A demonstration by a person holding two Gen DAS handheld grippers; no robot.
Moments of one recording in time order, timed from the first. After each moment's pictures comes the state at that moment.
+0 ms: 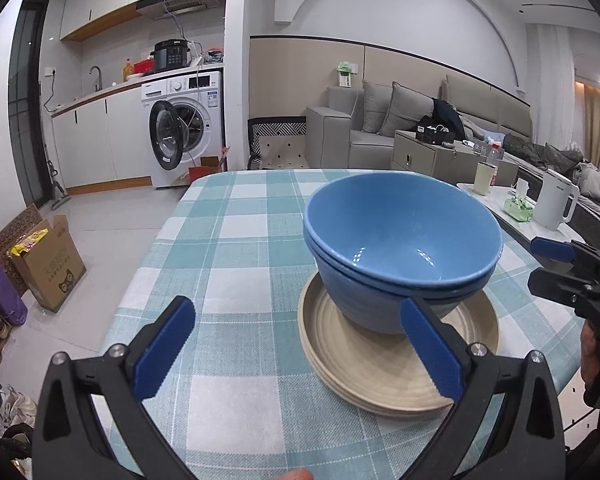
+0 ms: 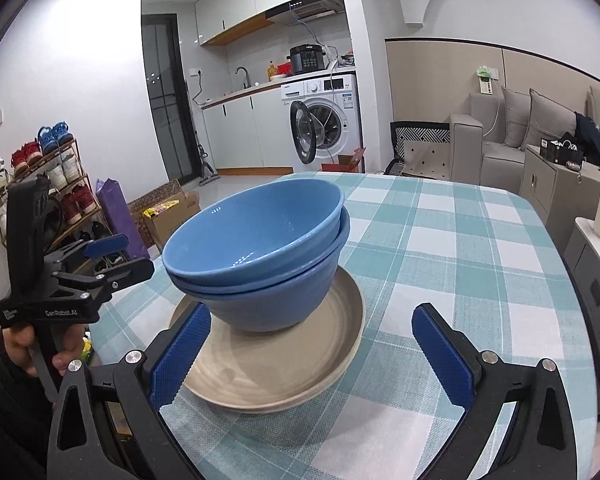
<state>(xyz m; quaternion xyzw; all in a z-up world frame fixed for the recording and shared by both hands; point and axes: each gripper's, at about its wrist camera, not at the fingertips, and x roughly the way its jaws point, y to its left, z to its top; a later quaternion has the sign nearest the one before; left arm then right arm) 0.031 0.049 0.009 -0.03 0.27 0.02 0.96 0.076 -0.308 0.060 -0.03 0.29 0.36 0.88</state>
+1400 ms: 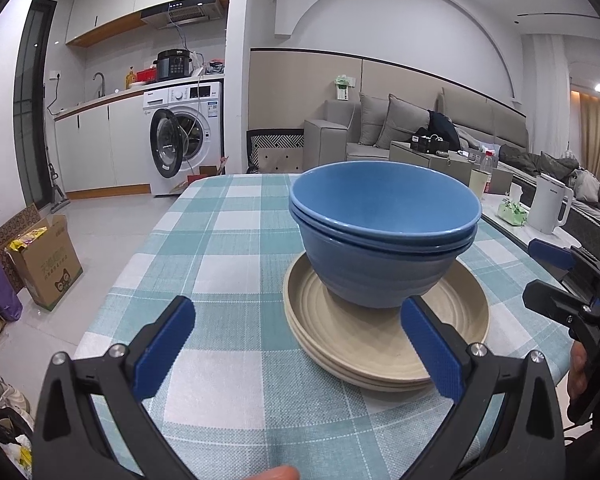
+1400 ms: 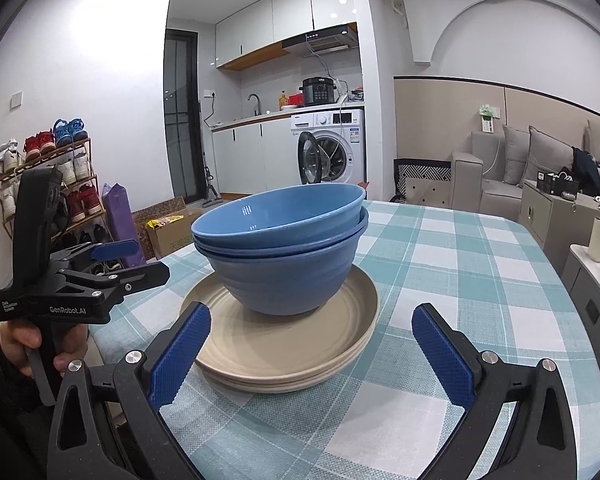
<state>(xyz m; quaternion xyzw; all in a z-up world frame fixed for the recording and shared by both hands) 0.006 0.036 -0.011 -0.04 0.24 0.03 0.97 0.031 -0.313 0.037 -0.05 0.22 0.37 0.90</state>
